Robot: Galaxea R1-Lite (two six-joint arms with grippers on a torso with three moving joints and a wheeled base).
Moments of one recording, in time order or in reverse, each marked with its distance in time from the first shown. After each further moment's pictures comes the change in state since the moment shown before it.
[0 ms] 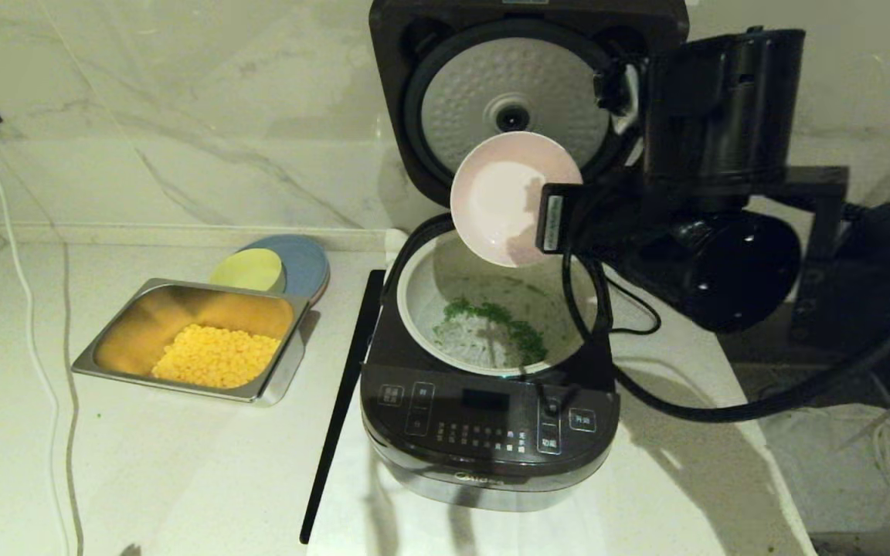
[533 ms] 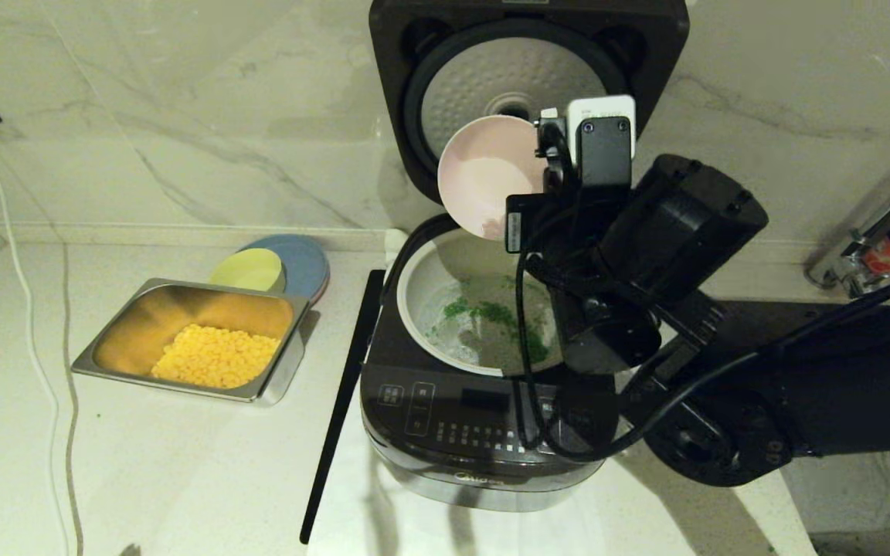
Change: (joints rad) left arm 0.000 0.000 0.000 0.000 0.000 0.000; right arm 0.018 0.217 0.208 -1.031 -0.120 -0.556
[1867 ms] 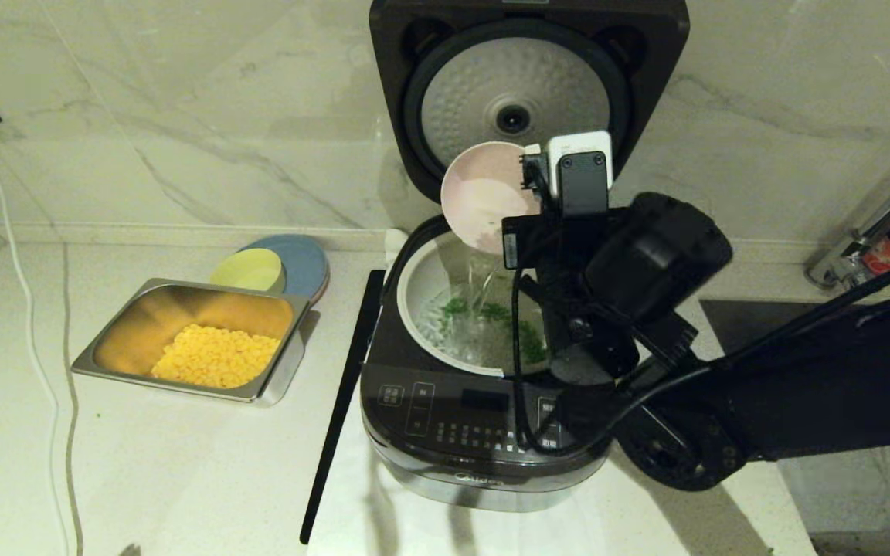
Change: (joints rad) left arm 0.000 0.000 0.000 0.000 0.000 0.000; right arm -0.016 0.079 0.044 -0.198 0.017 -0.125
